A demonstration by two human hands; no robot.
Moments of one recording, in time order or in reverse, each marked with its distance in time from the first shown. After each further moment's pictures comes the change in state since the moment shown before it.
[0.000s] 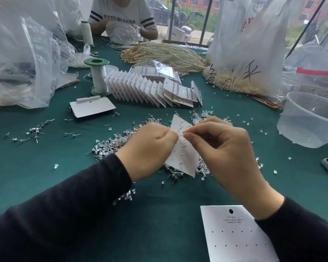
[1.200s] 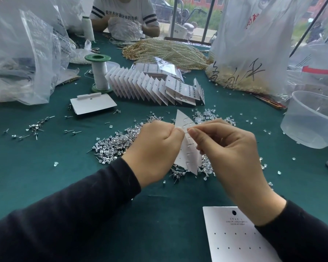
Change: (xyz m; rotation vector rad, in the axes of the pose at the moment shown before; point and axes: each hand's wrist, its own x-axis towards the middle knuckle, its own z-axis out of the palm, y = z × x) left_hand -0.006 0.011 0.006 -0.011 0.129 0.045; right_hand -0.004 -0.001 0.006 0.293 0.078 0.156
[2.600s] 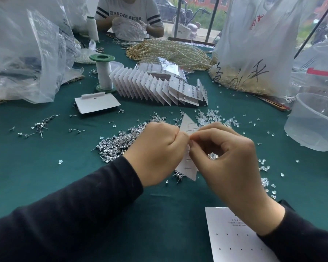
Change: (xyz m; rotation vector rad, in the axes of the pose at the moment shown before) left_hand 0.000 -0.011 0.001 0.111 0.020 0.208; right_hand -0.008 -0.001 0.005 -0.370 -0.022 -0.288
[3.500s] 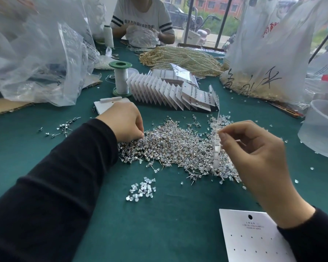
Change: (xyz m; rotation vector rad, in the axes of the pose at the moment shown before) left_hand 0.027 -0.059 -0.072 0.565 -0.247 -0.347; right_hand 0.008 0.007 -0.016 0.190 0.009 0.142
